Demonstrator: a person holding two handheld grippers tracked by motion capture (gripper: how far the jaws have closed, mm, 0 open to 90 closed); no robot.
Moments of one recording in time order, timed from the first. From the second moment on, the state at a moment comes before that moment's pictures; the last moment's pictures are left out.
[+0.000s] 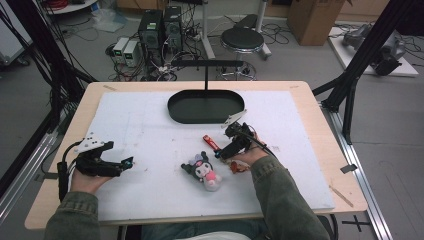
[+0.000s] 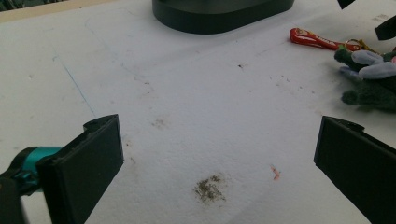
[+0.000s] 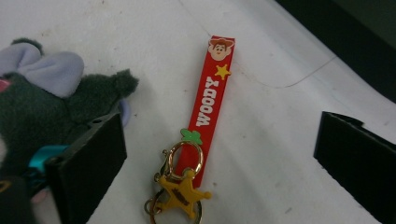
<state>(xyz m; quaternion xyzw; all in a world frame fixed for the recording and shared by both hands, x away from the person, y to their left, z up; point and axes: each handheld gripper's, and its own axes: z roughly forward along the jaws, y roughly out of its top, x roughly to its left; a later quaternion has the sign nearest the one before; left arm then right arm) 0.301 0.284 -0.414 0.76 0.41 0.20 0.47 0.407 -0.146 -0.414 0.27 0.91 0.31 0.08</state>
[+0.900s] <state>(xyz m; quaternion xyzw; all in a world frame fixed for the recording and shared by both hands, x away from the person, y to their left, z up) 0.302 0.284 -0.415 0.76 0.41 0.20 0.47 0.430 -0.093 -0.416 0.30 0.94 0.17 0.05</state>
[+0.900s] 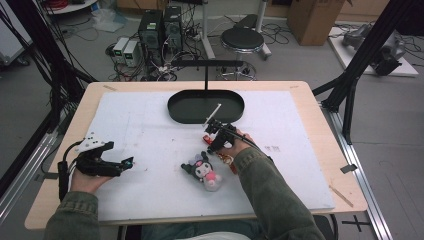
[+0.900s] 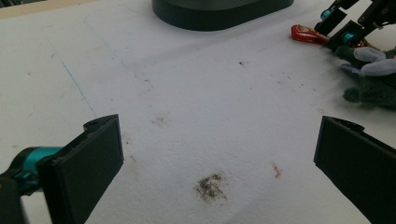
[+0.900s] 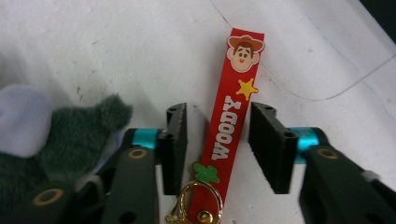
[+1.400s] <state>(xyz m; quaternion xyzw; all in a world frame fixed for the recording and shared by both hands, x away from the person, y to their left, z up) 0.301 0.284 -0.415 0.76 0.41 0.19 0.47 0.436 -0.104 -0.402 0.32 0.93 0.20 -0.02</state>
